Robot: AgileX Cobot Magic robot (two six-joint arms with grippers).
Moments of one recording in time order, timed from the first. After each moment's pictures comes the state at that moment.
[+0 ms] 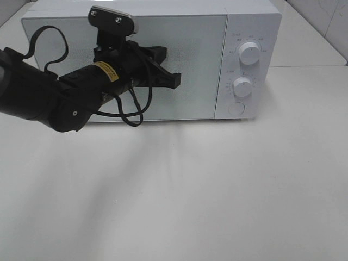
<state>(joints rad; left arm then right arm) -0.61 2.03 -1.04 -0.01 -0.80 0.04 0.08 0.00 -0.50 -0.06 0.97 0.02</state>
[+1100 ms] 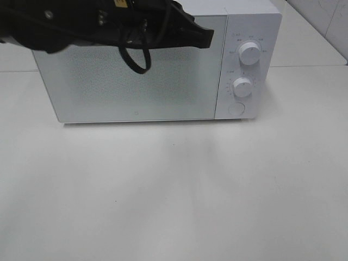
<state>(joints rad) -0.76 1.69 -1.16 -0.18 -0.09 0.17 0.08 0.00 -0.50 -0.06 0.97 0.02</state>
